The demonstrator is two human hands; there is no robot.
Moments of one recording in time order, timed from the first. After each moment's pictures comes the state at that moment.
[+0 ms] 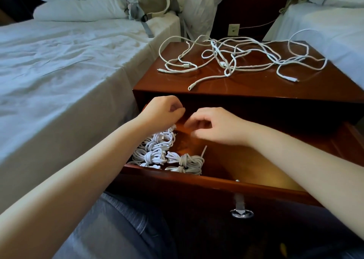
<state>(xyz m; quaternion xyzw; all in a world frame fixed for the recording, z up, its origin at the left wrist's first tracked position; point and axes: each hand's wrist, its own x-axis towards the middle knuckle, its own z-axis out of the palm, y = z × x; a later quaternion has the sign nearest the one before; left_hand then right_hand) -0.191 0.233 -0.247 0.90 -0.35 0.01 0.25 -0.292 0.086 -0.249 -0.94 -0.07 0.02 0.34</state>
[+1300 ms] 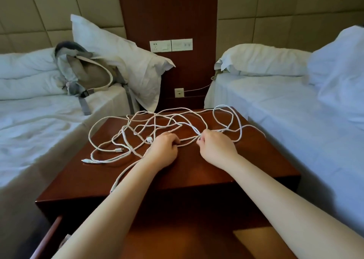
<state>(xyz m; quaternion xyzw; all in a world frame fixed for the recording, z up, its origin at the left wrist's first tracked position) -0.122 0.019 -0.227 0.86 -0.44 0.02 0.25 -0.234 -0.101 -0.231 -0.94 0.24 -0.22 0.13</state>
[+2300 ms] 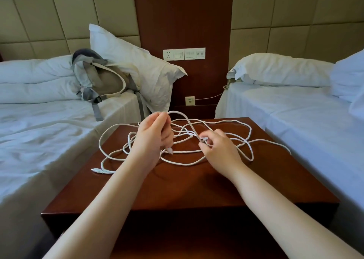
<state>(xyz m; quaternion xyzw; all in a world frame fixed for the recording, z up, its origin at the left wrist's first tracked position) -0.116 0.051 -0.178 0.55 -0.35 -0.11 0.75 -0.197 -0.100 -0.235 -0.89 0.18 -0.32 0.29</state>
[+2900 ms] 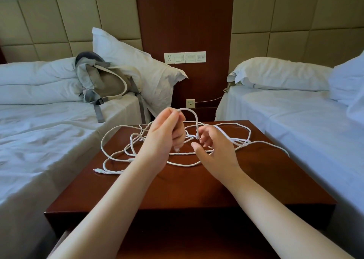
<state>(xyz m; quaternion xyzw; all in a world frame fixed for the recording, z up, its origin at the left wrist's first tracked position) -0.138 0.050 -0.169 0.52 -0.42 -0.14 0.73 -0.200 -0.080 -0.233 -0.84 0.07 -0.46 0.28</state>
